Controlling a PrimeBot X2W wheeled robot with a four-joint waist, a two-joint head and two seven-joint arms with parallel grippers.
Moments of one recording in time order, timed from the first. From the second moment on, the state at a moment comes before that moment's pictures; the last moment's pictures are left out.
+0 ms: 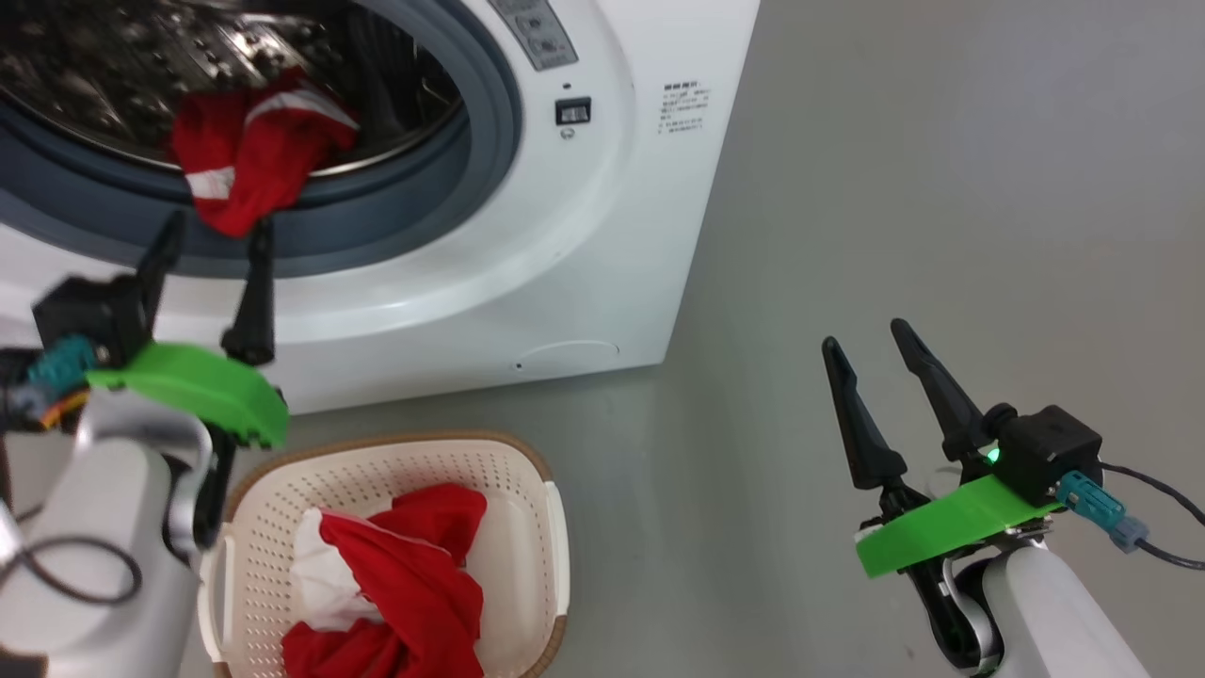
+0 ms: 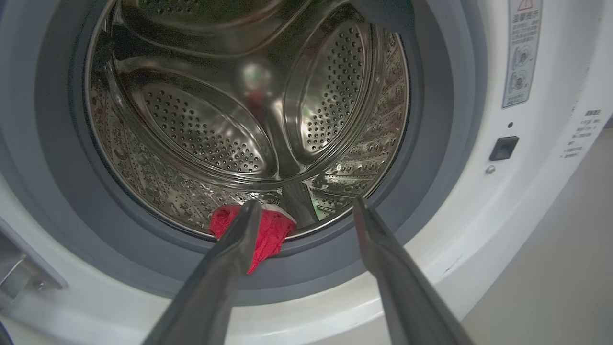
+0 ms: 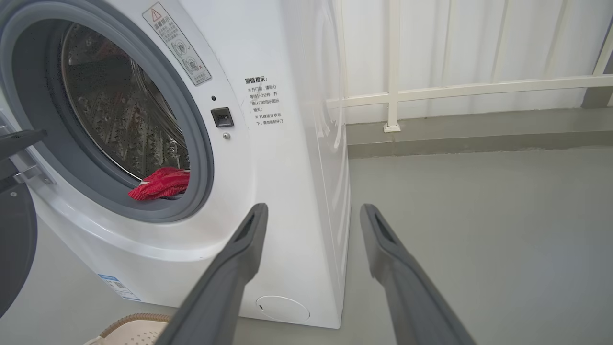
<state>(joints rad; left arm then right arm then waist) -0.63 0.29 -0.20 0.50 -0.39 0.00 -0.16 -0.24 -0.05 0.13 0.26 0.34 0.12 -0.26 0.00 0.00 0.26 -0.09</state>
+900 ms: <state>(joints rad) -1.34 0.37 -0.29 1.11 -0.27 -0.04 -0.13 -0.35 -0.05 0.15 0.18 0.42 0.12 -0.26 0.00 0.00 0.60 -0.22</state>
